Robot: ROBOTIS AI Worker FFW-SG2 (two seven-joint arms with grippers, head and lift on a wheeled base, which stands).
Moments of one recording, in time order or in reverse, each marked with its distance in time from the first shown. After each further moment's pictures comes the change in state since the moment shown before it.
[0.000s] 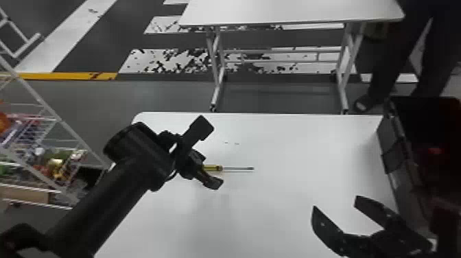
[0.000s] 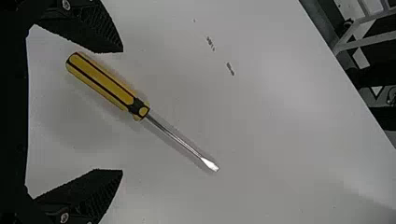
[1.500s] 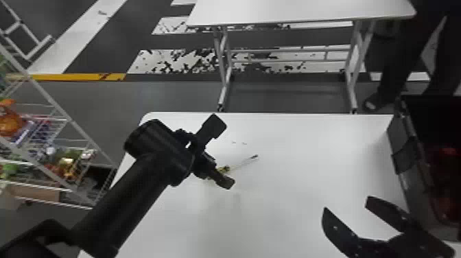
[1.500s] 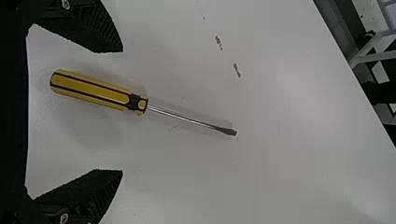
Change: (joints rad) left arm -0.010 -0.064 0.020 -0.013 -0.049 0.140 0.010; right arm 0.038 -0.002 -0.022 -0.030 -0.032 -0.030 0.035
